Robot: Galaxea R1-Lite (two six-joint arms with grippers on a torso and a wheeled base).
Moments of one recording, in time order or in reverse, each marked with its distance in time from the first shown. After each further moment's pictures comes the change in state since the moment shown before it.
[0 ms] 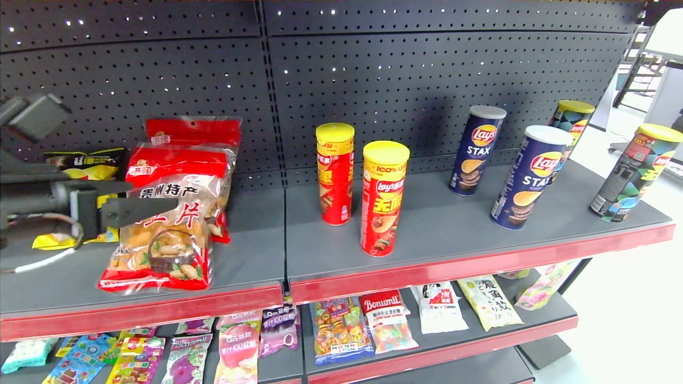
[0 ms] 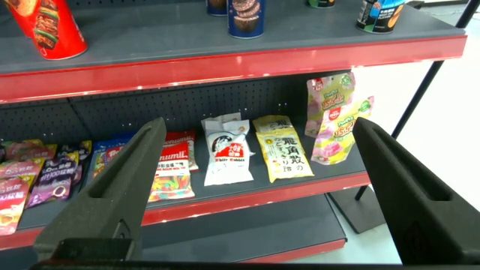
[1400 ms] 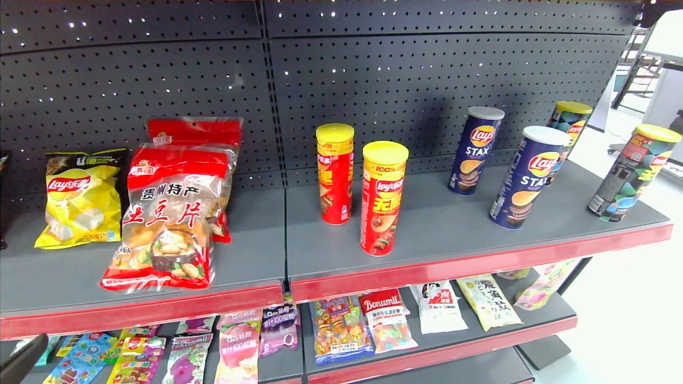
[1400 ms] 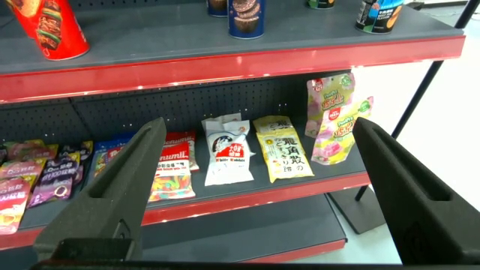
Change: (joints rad) left arm 0.119 -0.797 0.474 0.019 0.190 -0.019; right arm 0.000 0.000 0.000 0.000 0.001 0.000
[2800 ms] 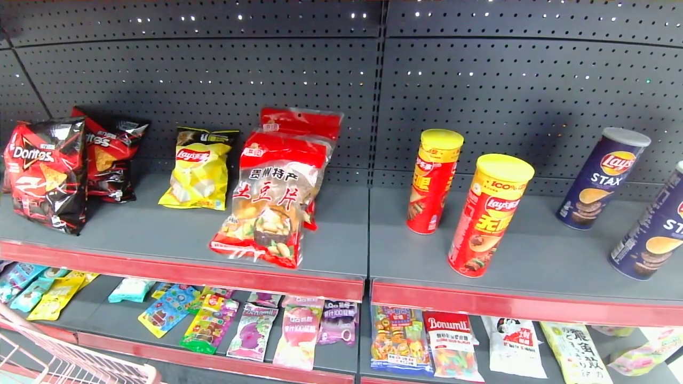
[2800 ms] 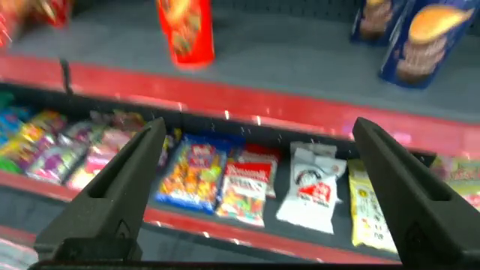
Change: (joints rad) left arm -0.043 -0.192 0.168 0.002 -0.058 -0.004; right arm 0.023 0.099 -0.094 -0.004 0.107 -0.003
